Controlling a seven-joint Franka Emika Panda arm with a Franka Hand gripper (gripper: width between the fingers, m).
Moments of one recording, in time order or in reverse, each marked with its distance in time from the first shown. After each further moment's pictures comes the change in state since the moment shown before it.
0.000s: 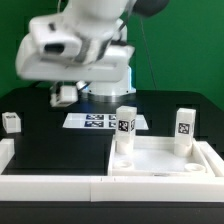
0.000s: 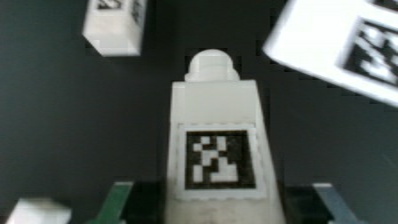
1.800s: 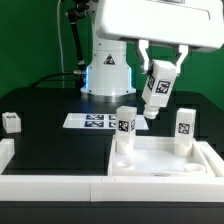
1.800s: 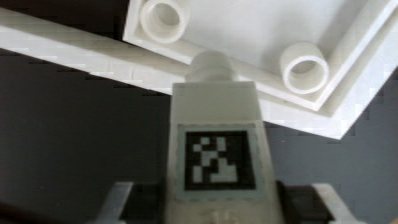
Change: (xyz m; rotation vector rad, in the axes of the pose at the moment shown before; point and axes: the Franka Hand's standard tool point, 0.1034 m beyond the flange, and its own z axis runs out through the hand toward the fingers) arm 0.112 -0.069 -0.138 -0.004 0.852 0.126
